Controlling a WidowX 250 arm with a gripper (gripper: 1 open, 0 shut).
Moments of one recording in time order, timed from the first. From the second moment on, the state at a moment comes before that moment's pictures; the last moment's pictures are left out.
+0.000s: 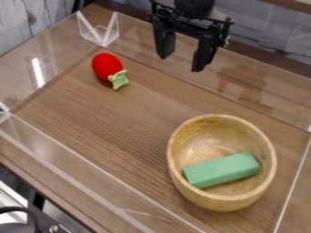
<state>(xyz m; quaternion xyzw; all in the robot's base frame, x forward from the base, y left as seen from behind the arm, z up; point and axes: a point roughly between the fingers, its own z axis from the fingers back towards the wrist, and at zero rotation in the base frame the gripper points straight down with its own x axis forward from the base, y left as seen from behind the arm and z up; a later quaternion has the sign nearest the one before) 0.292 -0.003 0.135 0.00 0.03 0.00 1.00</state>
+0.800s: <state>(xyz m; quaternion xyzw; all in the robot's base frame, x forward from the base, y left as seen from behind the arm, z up) 0.272 0.101 0.101 -0.04 0.03 0.31 0.95</state>
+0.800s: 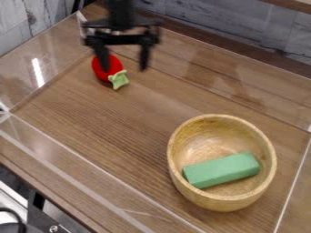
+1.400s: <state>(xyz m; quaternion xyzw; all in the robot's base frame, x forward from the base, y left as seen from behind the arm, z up) 0.281 0.142 0.083 -0.08 0.01 0.46 0.88</state>
